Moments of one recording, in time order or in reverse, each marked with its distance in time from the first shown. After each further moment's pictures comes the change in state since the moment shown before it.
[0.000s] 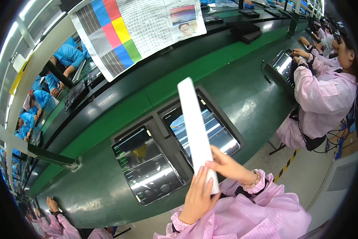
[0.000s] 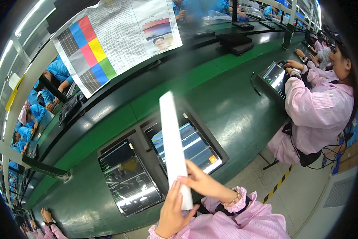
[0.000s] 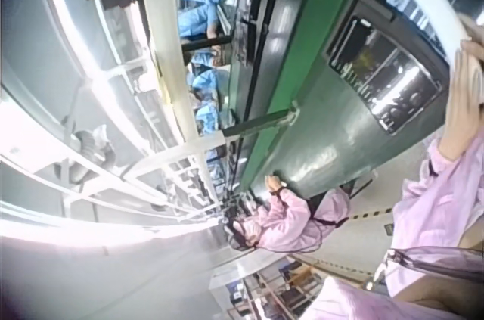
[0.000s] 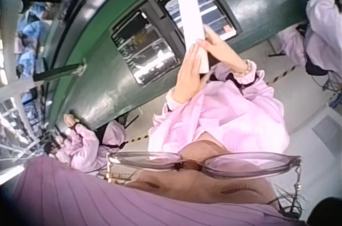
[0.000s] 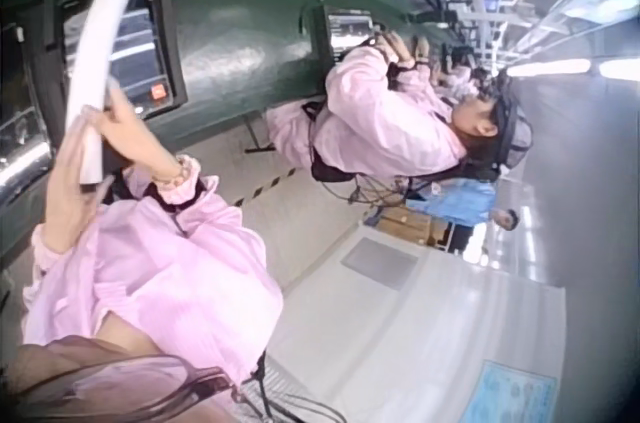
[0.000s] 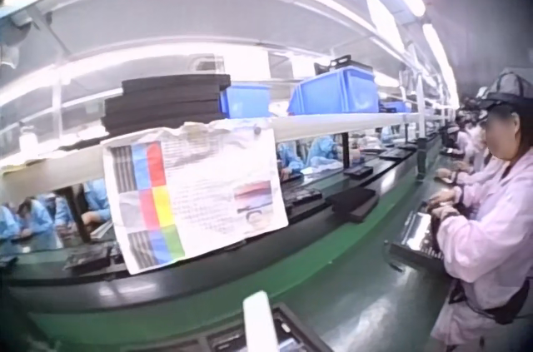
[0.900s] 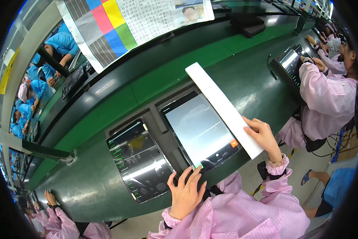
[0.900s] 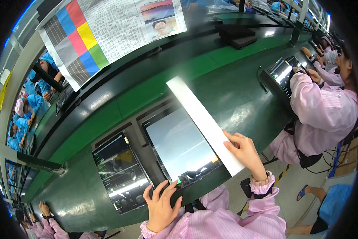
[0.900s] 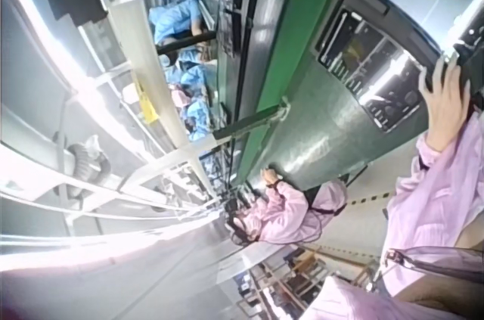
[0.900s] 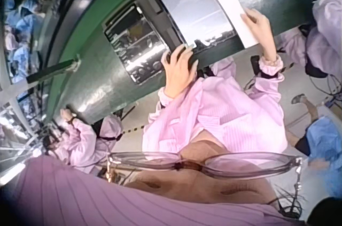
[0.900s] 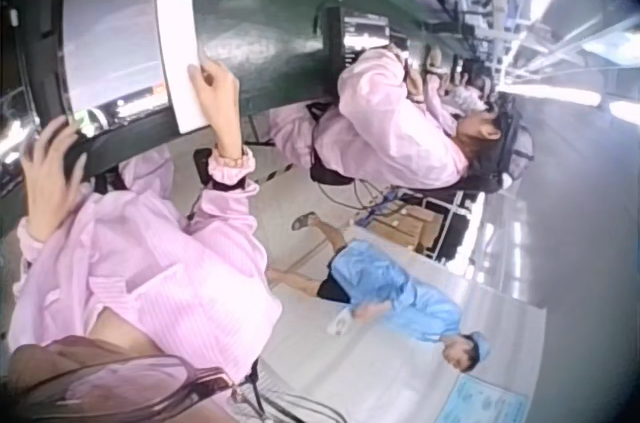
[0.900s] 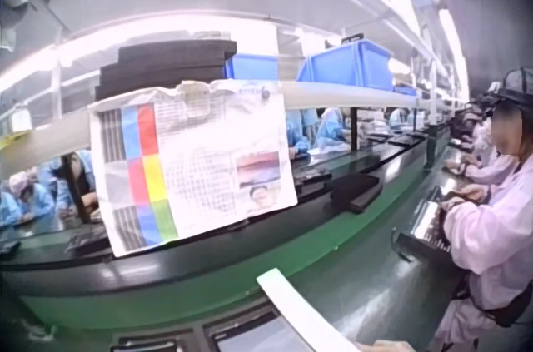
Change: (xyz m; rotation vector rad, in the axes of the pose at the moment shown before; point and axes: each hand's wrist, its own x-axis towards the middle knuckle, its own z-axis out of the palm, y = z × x) left_hand 0.001 -0.026 -0.009 0.356 -0.189 -0.120; right_hand -0.008 -0.026 -0.119 -0.861 0.487 0.070
